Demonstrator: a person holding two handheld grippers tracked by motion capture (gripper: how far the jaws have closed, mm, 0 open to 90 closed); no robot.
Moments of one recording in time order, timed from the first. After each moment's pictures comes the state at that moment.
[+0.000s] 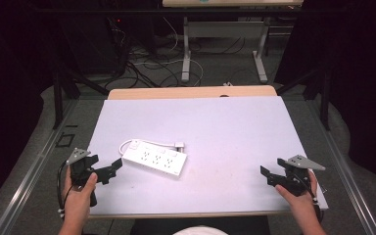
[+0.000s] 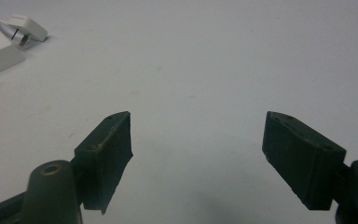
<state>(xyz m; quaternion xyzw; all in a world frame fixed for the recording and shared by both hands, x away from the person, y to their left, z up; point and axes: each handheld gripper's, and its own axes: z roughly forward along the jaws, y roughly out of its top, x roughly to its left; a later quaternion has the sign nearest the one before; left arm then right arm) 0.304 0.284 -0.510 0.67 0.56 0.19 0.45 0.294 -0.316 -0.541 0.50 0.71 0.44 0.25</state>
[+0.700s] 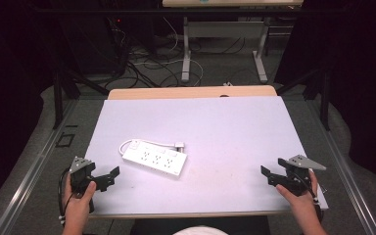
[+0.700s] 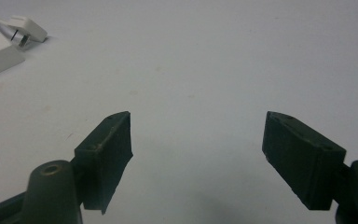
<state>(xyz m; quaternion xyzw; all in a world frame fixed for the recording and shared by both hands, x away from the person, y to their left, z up) 0.301 0.295 -0.542 0.69 0.56 0.21 0.42 0.294 -0.318 -0.541 0.50 0.71 0.44 0.25</state>
